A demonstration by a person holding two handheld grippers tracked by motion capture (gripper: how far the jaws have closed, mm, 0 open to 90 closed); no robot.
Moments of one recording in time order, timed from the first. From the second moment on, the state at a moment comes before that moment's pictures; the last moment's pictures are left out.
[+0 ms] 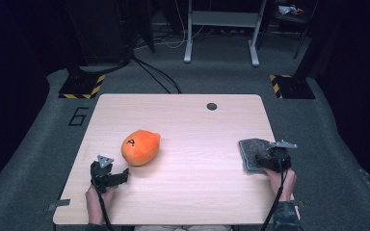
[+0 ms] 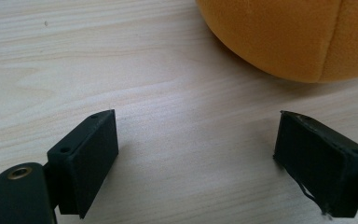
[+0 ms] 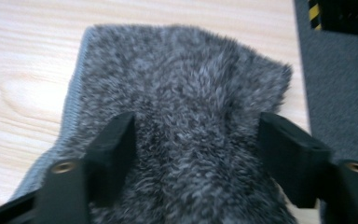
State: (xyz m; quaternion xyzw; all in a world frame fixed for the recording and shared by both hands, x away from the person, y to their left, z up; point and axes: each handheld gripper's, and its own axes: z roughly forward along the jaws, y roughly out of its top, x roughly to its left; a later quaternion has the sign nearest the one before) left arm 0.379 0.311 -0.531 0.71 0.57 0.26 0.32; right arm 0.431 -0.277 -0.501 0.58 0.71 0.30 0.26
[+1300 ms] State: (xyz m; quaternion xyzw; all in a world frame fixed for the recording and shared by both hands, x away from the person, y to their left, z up) left arm 0.375 0.333 -0.514 0.72 0.55 0.21 0.37; right arm 0.364 -0.238 -0.528 0.55 0.74 0.31 0.25
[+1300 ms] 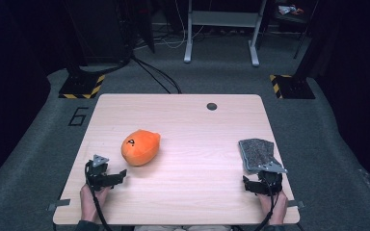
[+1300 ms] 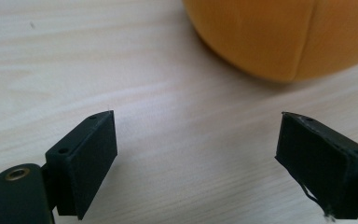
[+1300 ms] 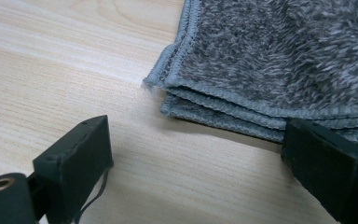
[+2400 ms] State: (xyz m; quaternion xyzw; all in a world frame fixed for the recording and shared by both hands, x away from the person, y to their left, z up) left arm 0.406 0.265 -0.464 0.73 0.48 0.23 0.42; right arm 0.364 -0.239 -0.528 0.55 0.73 0.31 0.24
